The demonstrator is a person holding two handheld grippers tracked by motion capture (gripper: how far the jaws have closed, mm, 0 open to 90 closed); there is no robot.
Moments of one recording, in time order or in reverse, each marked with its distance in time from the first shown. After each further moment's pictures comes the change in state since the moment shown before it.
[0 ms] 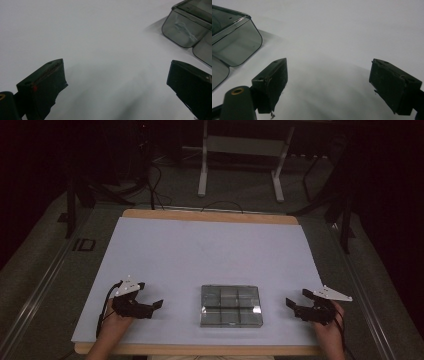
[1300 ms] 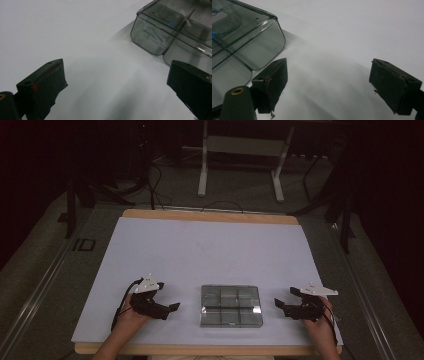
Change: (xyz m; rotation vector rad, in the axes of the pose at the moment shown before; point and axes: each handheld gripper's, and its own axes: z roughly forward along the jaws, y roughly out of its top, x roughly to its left) left arm -0.028 0.022 0.027 0.041 -0.142 0.073; right arm 0.022 0.014 0.018 0.051 0.088 -0.062
